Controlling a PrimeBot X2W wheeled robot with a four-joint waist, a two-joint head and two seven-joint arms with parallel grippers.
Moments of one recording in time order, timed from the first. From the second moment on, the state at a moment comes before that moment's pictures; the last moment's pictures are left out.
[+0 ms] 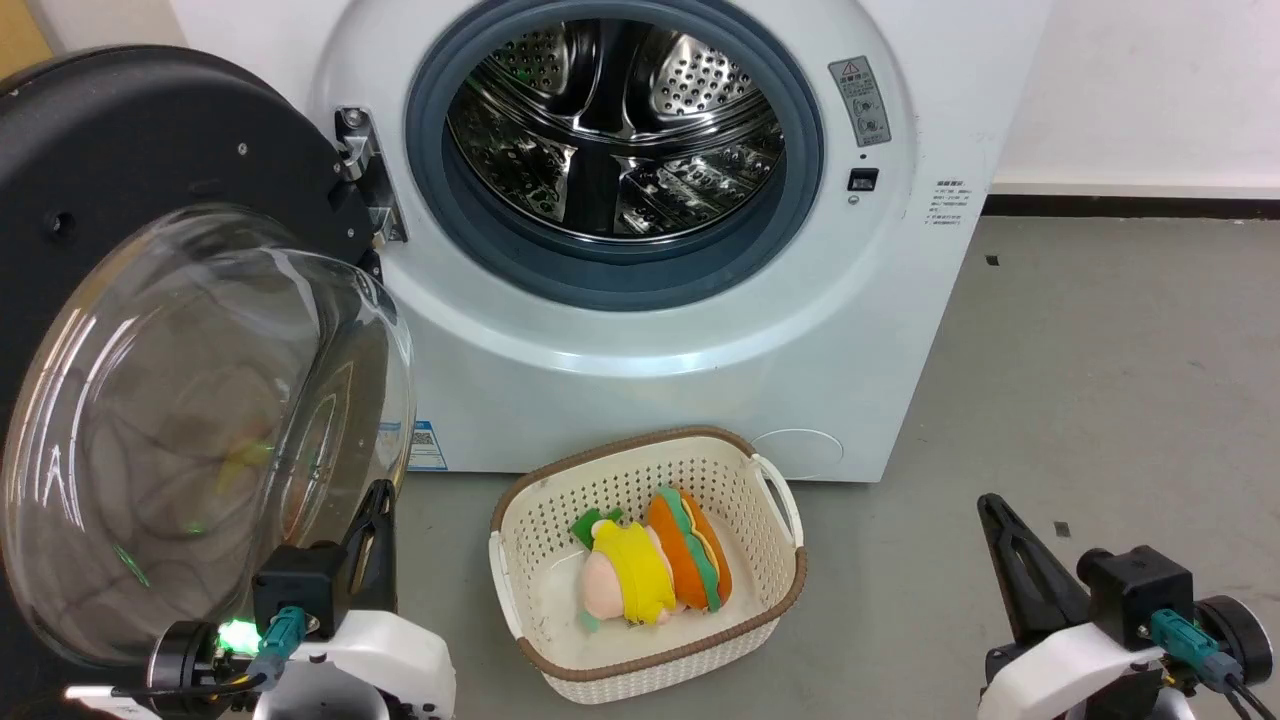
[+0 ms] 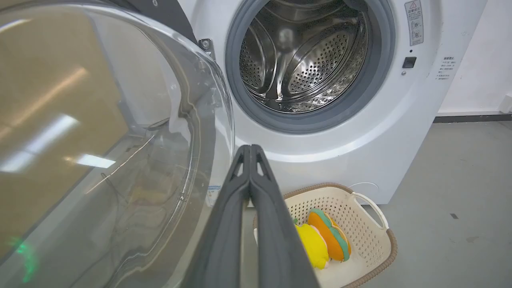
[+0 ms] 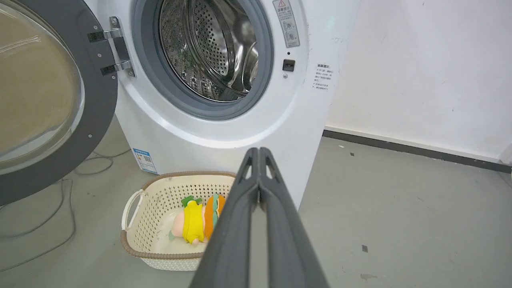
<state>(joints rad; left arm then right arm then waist) -0.01 0.05 0.00 0.00 0.00 0.00 0.00 0.01 -0.05 0.00 0.00 0.01 0.13 0.00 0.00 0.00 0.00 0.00</state>
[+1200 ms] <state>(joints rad) -0.02 0.05 -0.01 -0.04 -0.01 0.04 -0.05 0.01 -0.05 -0.02 0.00 0.10 0.13 -0.05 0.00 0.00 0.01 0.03</state>
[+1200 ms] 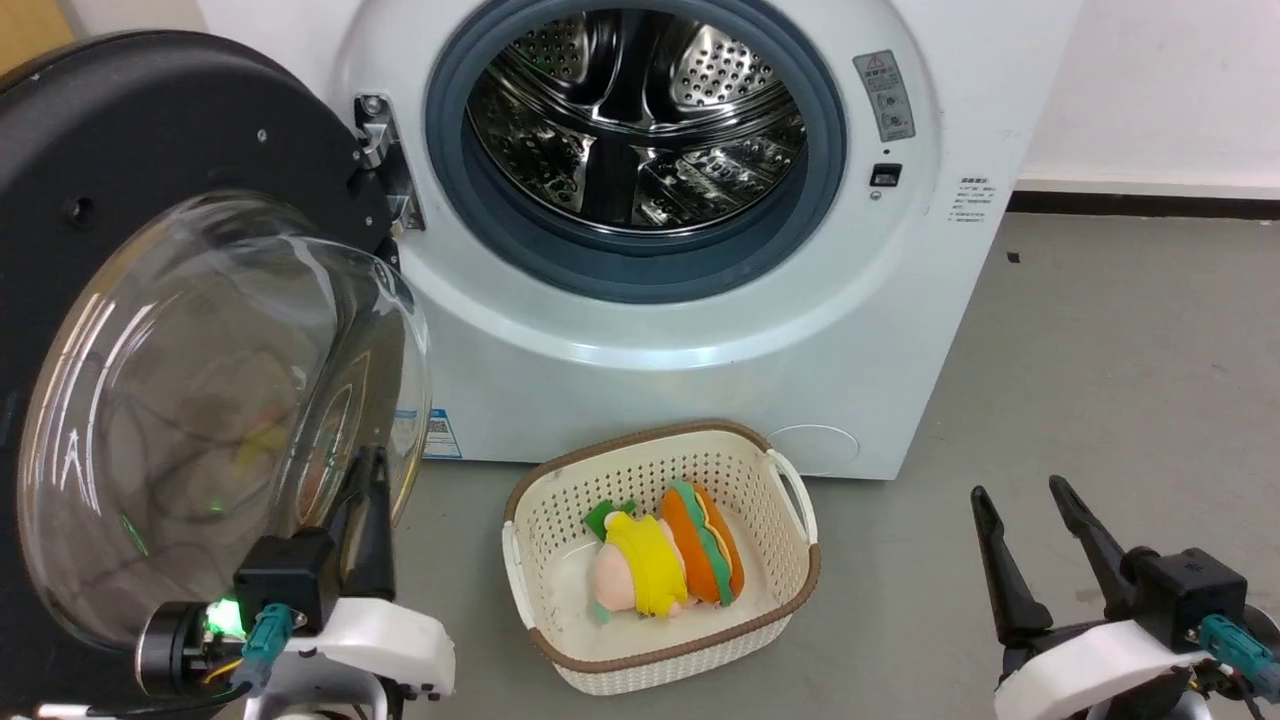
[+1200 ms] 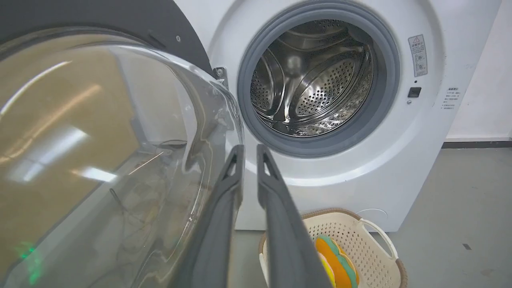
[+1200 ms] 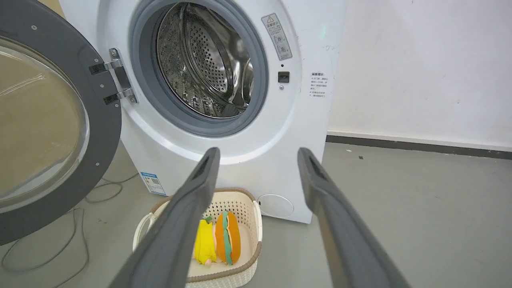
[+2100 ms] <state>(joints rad) -0.19 0.05 0.15 -0.23 -0.15 -0.02 -0.11 0.01 -0.05 -0.04 -0.01 0.16 0.13 -0.10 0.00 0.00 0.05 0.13</state>
